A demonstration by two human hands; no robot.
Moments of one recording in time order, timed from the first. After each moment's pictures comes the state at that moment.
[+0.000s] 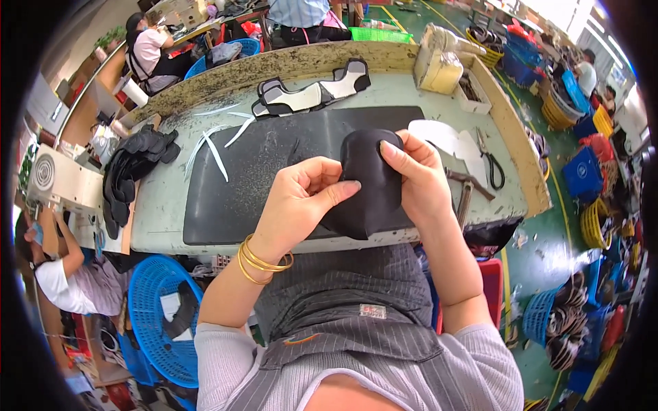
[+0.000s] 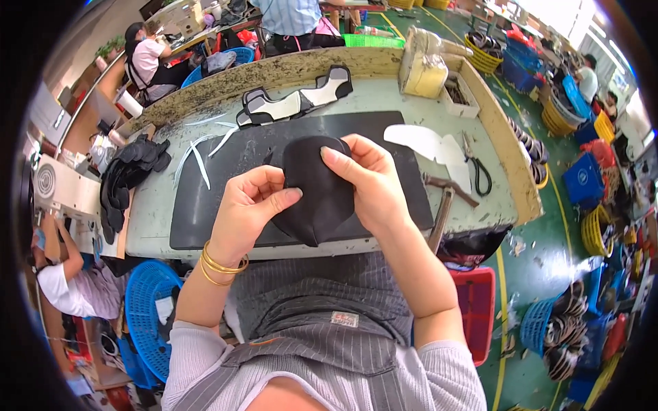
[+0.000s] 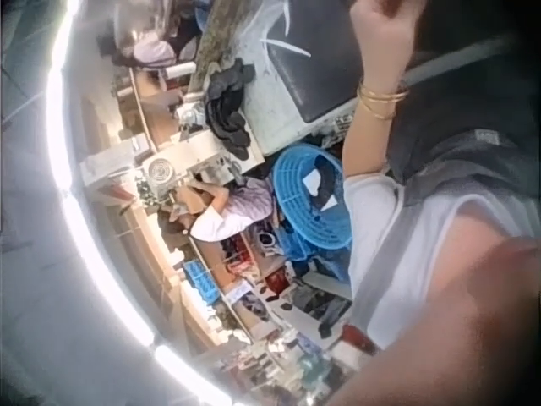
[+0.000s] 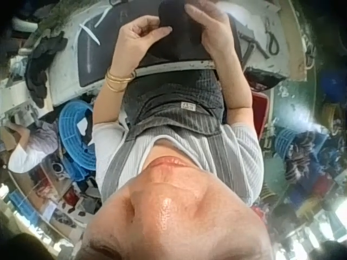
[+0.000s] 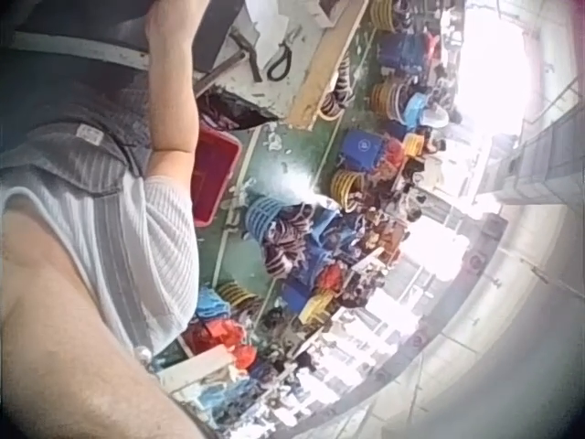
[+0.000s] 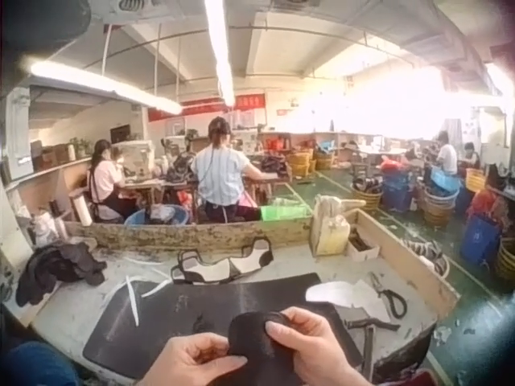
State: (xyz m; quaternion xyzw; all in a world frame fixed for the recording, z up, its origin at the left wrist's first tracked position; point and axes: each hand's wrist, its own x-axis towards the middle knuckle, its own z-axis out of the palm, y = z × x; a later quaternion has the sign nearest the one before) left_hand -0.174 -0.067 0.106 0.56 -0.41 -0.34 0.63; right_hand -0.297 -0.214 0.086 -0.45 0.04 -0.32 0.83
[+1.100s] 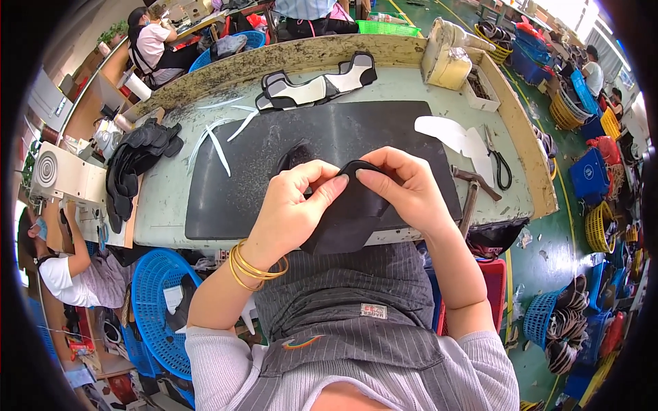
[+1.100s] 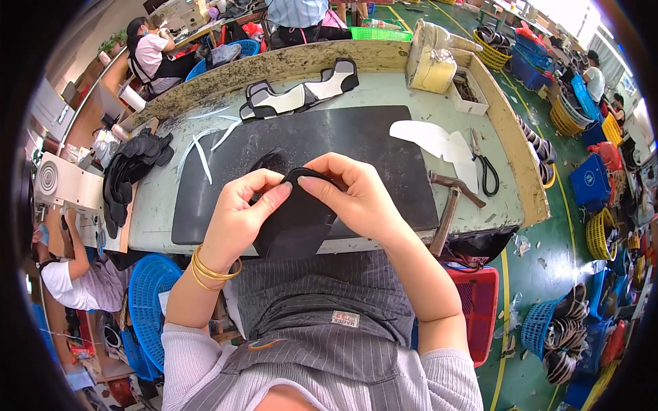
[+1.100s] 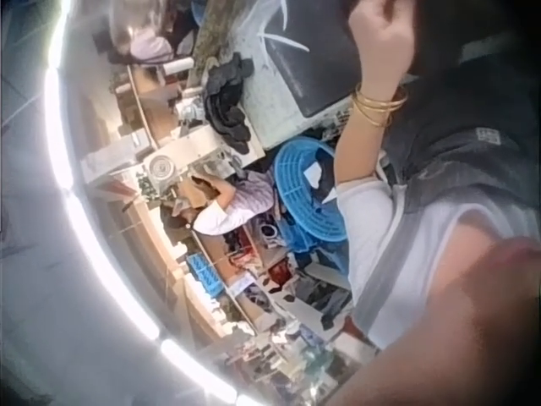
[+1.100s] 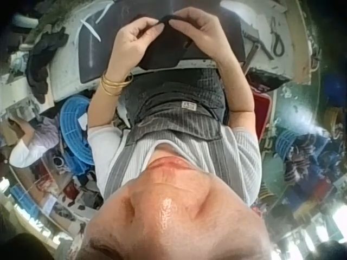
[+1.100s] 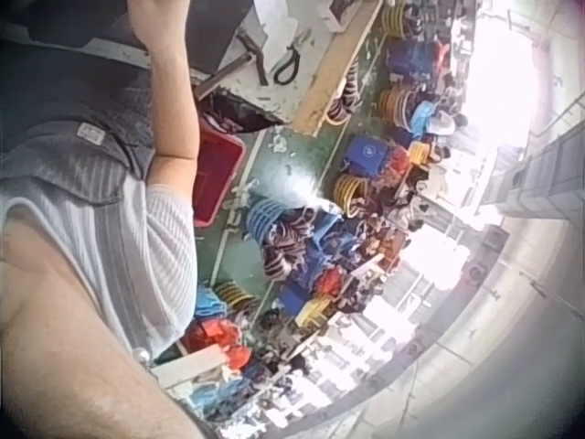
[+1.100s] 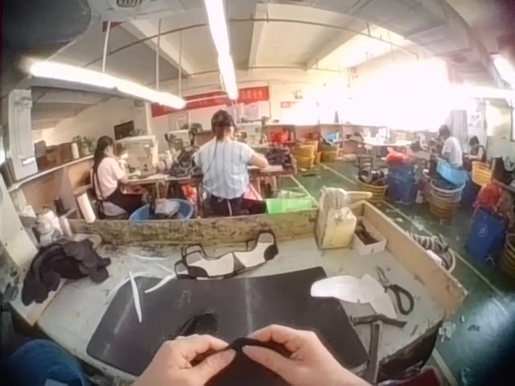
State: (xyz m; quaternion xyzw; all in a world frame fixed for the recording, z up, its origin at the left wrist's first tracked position) left_hand -0.175 -0.064 0.111 0.66 -0.42 -0.28 0.57; right_hand -0.300 -0.206 0.089 -0.66 0.08 -0.24 0.70
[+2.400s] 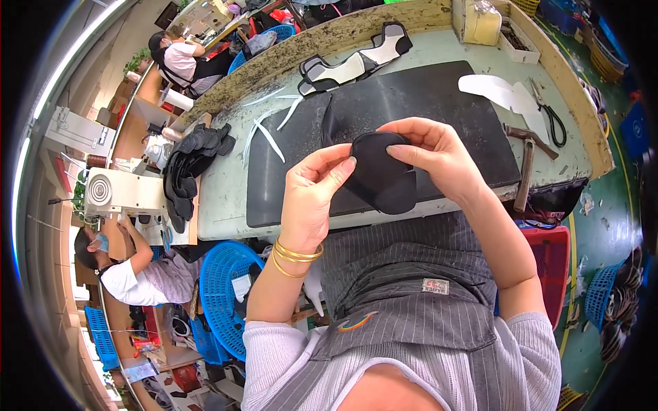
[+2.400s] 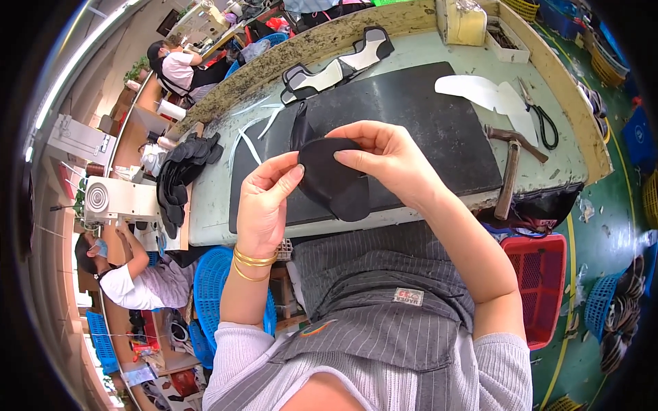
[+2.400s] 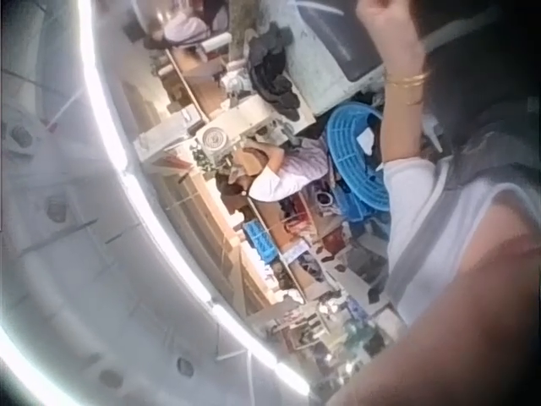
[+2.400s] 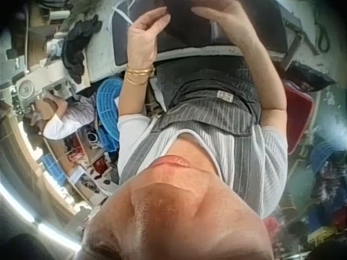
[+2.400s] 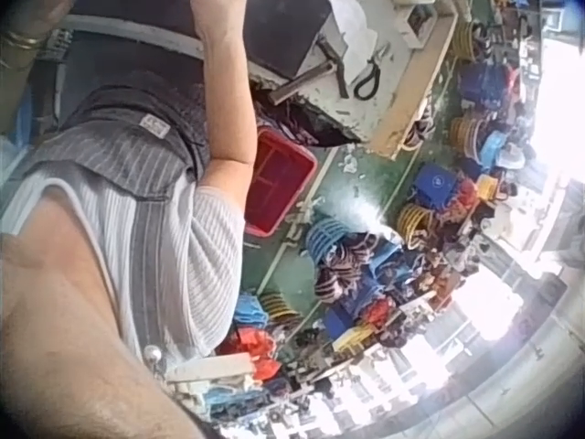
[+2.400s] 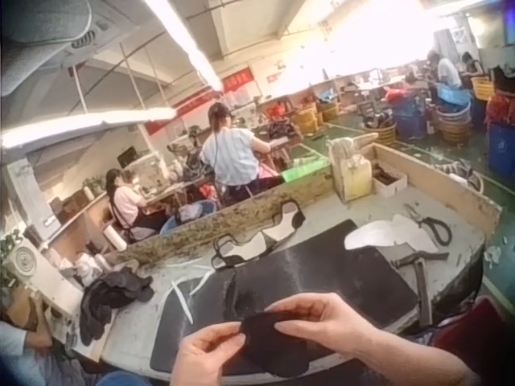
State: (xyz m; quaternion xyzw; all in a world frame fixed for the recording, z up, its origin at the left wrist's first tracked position) left_hand -0.160 -0.033 0.089 0.58 -0.29 -0.31 0.70; right_hand -0.285 -0.197 0.060 -0.53 0.04 -0.22 0.82
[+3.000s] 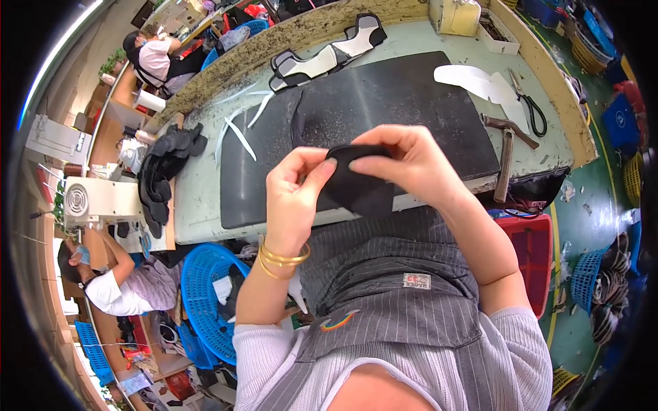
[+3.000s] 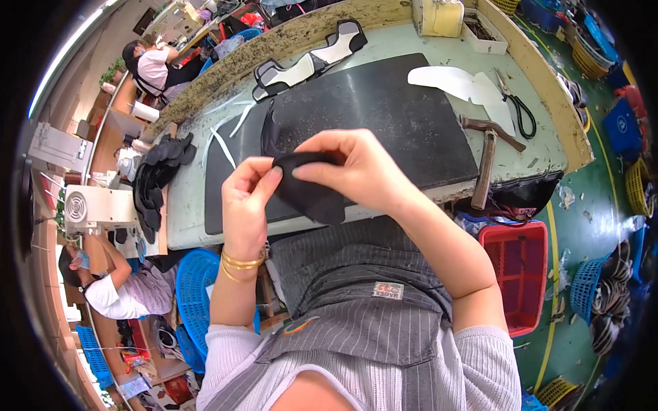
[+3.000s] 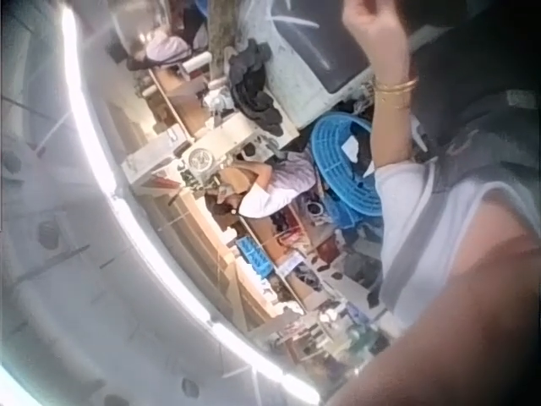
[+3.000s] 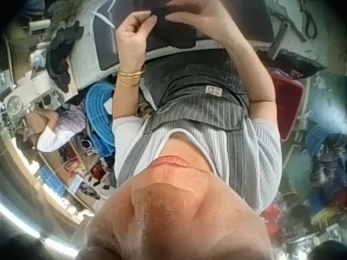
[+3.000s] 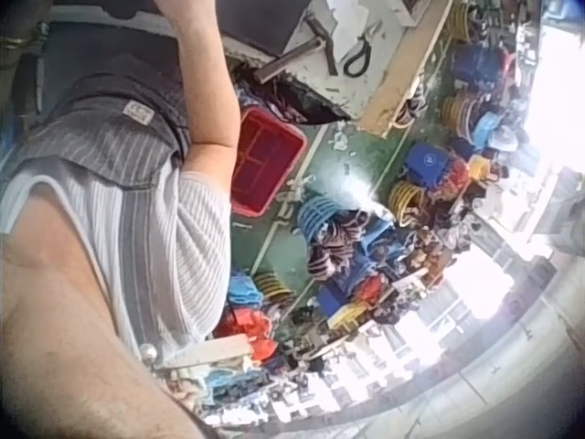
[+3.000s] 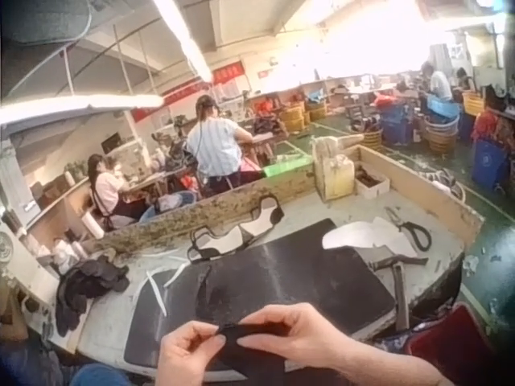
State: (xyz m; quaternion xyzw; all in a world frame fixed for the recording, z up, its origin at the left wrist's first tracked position) left_hand -0.168 -0.039 0.075 0.62 -0.35 -0.25 0.65; right_hand -0.293 -0.187 0.063 -0.61 0.07 -0.22 0.76
